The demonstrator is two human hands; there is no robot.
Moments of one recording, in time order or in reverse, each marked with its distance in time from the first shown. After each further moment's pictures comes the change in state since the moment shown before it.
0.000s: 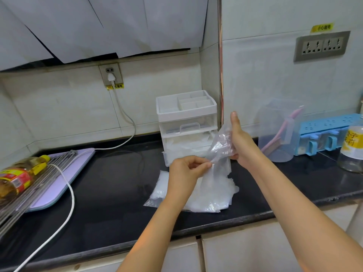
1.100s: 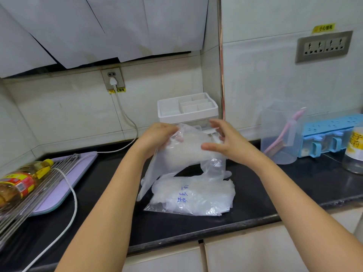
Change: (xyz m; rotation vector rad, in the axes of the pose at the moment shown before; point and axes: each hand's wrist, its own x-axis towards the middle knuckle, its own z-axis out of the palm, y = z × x) left_hand 0.081 0.061 -0.075 0.326 -0.094 -0.204; right_hand 0.016 0.009 -0.003 -0.500 -0.292 -0.588
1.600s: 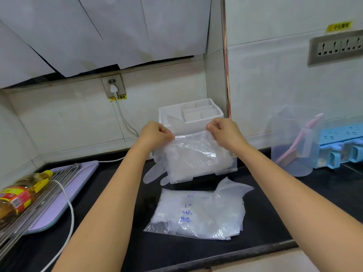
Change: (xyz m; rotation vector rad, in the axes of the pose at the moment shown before) left_hand 0.065 -0.010 -0.010 0.260 0.169 -0.015; right_hand 0.086 0.009 0.008 -0.049 0.225 0.055
